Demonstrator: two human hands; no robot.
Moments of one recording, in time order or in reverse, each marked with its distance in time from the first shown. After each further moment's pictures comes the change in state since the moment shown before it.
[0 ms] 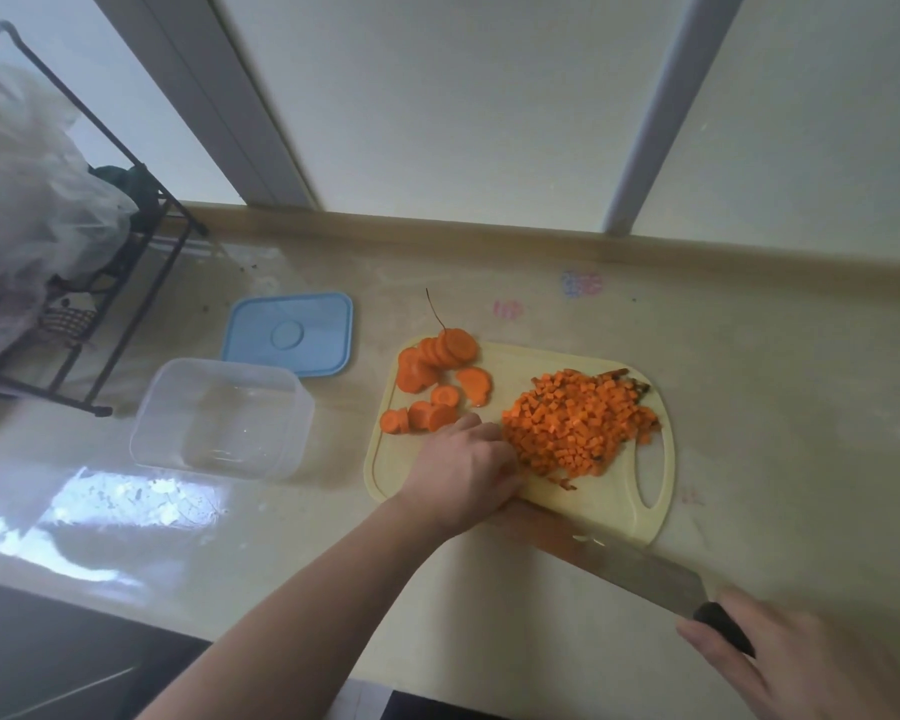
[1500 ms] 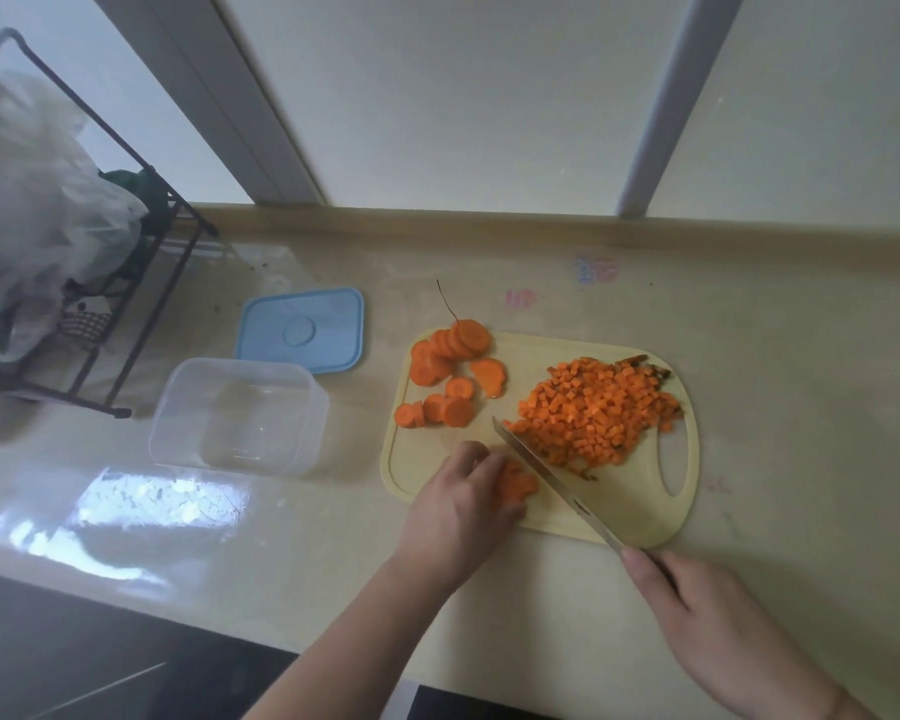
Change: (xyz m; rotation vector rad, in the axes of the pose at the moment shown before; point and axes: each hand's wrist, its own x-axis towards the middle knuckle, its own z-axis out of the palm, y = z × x) left_hand -0.053 0.016 0.010 -0.184 0.122 -0.248; right_hand 0.031 -0.062 0.023 0.645 -0.297 0.300
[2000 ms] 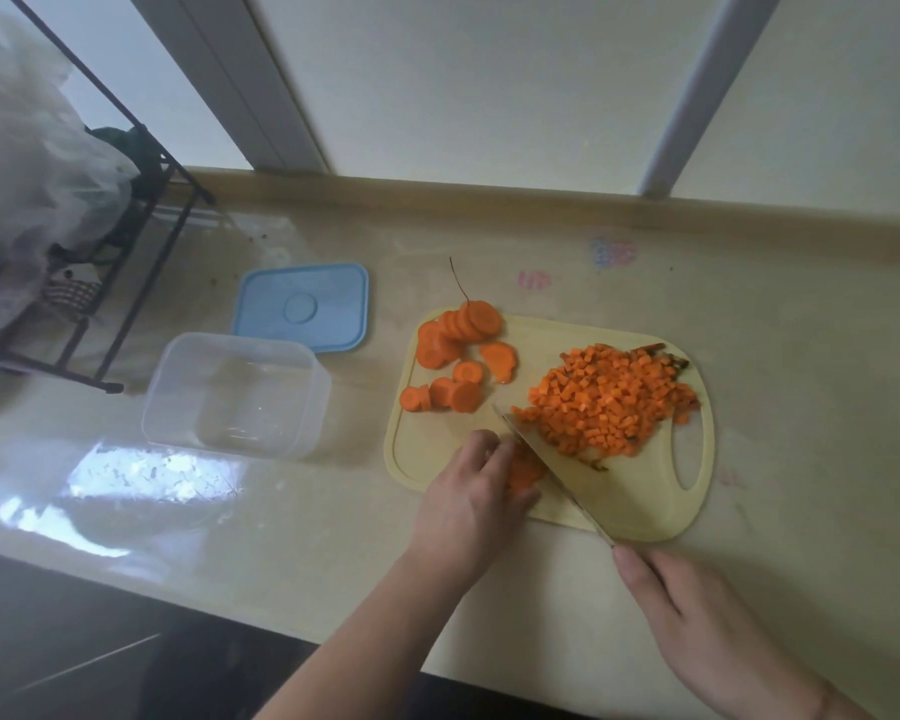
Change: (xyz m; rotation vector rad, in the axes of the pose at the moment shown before) left_hand -0.003 -0.002 0.012 0.055 0.113 0.029; right_hand 0.001 -0.007 0.013 0.032 -0.045 -0.035
